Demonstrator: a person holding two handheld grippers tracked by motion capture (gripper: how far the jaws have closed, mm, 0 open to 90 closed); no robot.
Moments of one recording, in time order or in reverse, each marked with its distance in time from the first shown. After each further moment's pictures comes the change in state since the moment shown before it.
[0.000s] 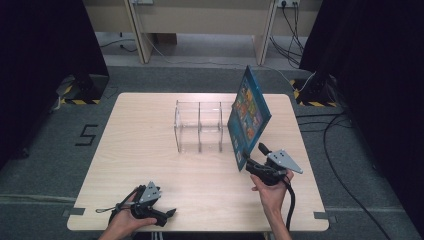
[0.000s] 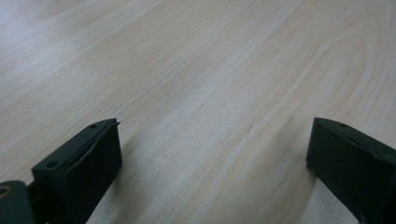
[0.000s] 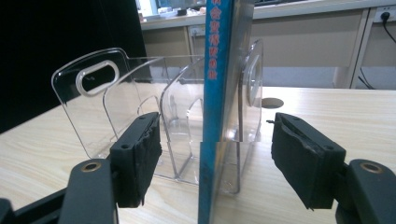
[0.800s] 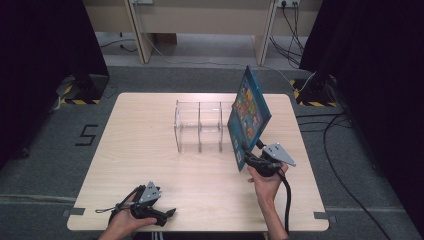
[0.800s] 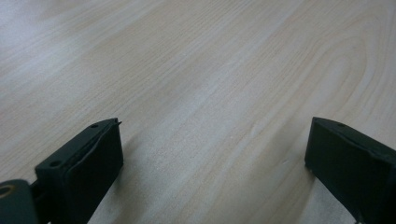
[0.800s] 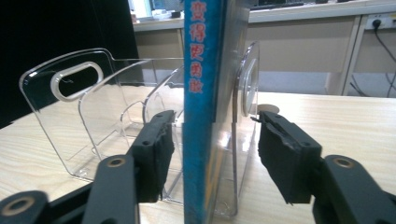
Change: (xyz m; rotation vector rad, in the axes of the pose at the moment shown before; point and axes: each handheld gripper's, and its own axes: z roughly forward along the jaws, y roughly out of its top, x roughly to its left) left arm 0.000 0.000 0.000 -0.001 0.001 0.000; right arm -0.004 -0.001 0.029 -0.011 -0.030 0.015
